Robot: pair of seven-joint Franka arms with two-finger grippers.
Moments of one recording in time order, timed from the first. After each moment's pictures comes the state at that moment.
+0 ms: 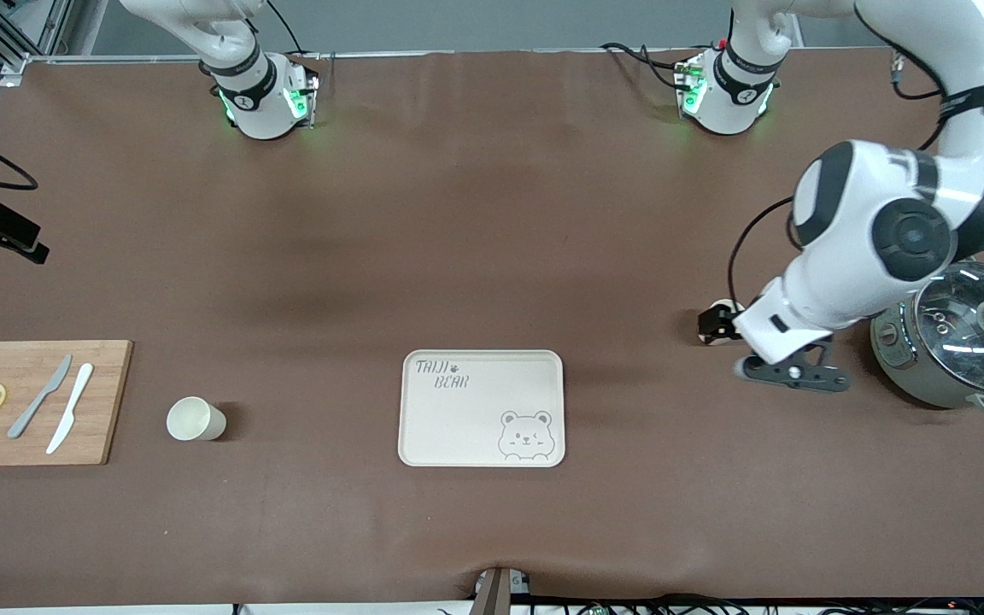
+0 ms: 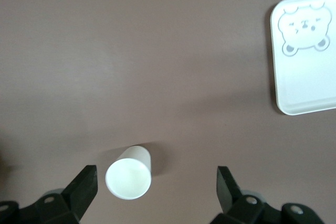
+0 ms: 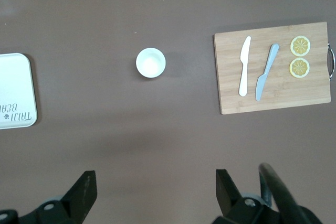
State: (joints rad) left arm -0.24 0.35 -0.04 -1.62 -0.02 1.96 -0.09; right arm -0.01 0.05 -0.05 -1.48 -0.01 1.60 0.03
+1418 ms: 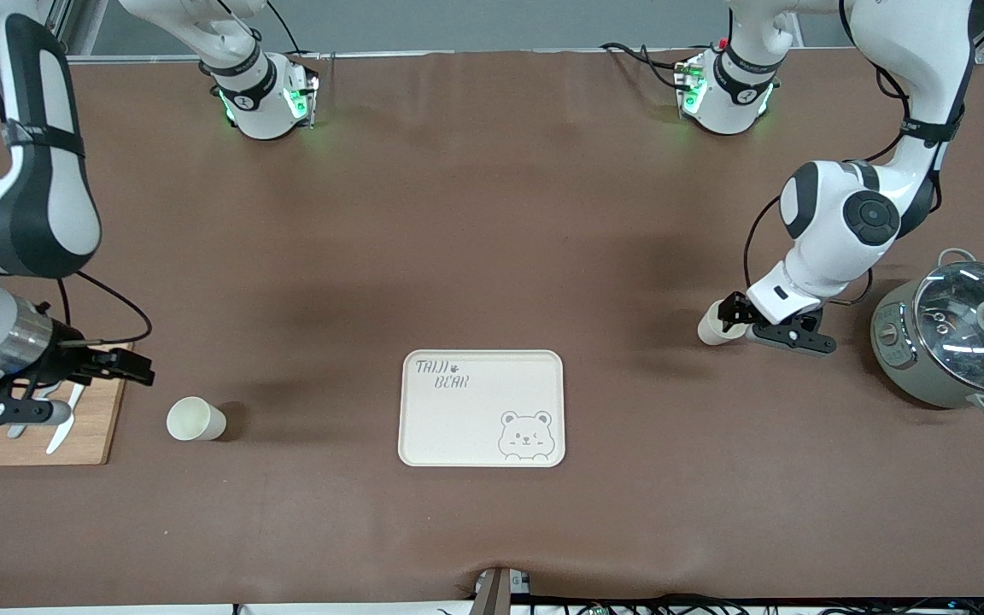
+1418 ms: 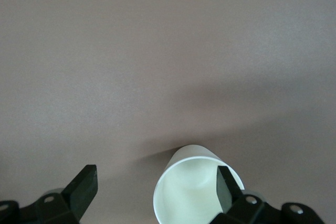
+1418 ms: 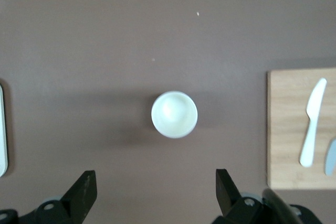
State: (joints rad) left arm -0.09 0.25 -0.04 -2.25 -0.02 2.64 0.16; right arm 0.02 0.42 -0.04 -1.50 0.06 2.00 -0.03
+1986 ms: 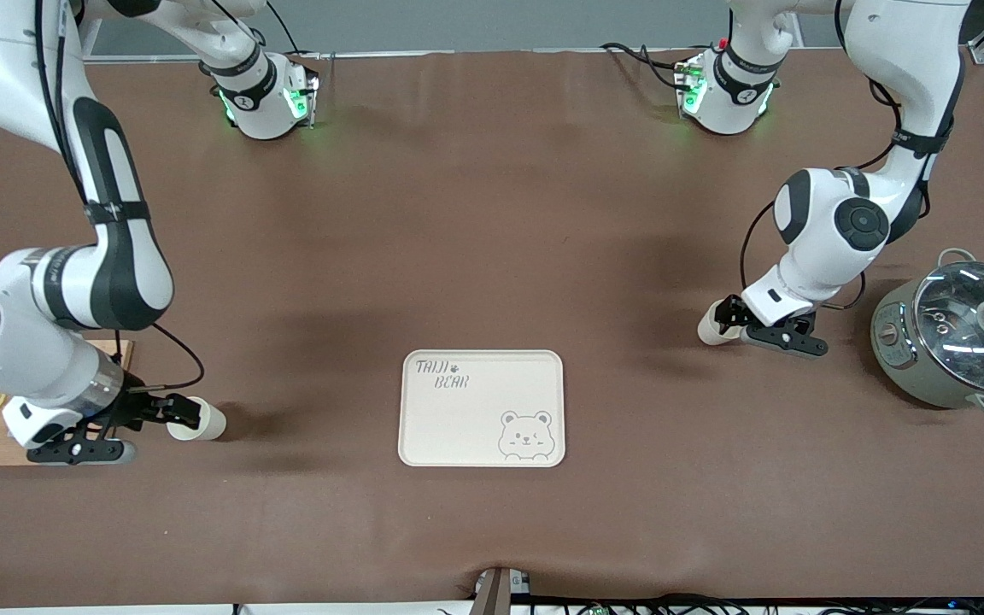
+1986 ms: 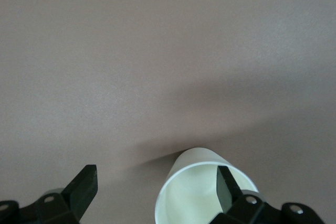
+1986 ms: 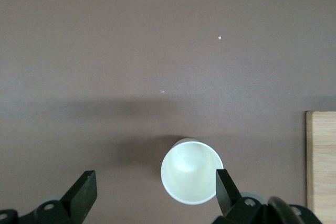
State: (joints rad) left arm -0.09 0.30 -0.03 -2.26 -0.02 2.70 0.20; right arm 0.05 0.59 -0.05 -1.50 0.06 2.24 -0.03
